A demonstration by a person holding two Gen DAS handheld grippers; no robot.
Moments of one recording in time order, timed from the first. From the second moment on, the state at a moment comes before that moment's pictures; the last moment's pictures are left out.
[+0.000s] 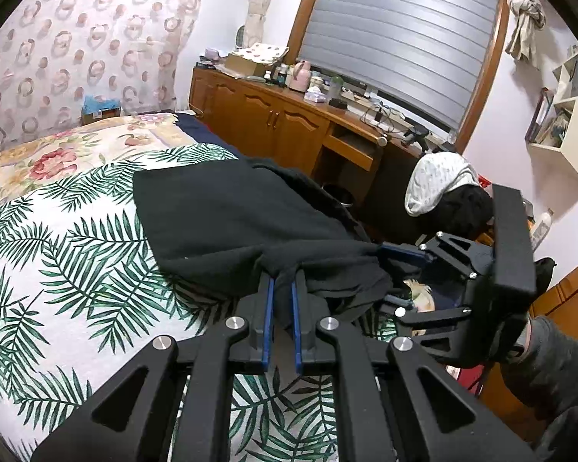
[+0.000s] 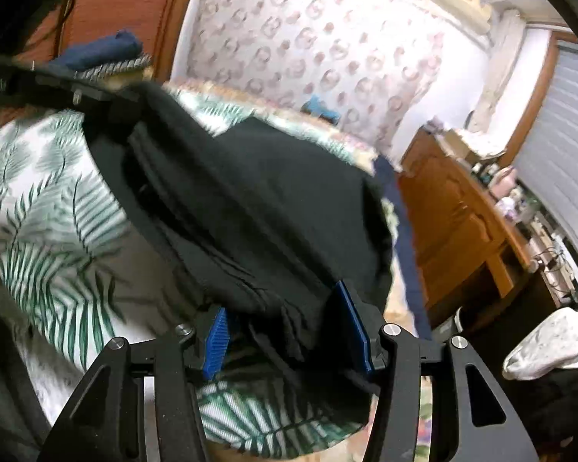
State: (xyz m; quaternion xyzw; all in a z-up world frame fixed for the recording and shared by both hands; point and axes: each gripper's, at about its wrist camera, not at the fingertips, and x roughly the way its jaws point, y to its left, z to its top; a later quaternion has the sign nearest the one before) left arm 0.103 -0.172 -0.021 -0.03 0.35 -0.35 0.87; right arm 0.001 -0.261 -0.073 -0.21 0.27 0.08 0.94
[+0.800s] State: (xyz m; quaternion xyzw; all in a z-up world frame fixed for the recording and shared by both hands) left arm 0.090 -0.165 -0.012 -0.02 0.34 -0.35 0.87; right arm -0.011 -0.249 -0.076 -0.25 0.27 0.10 0.92
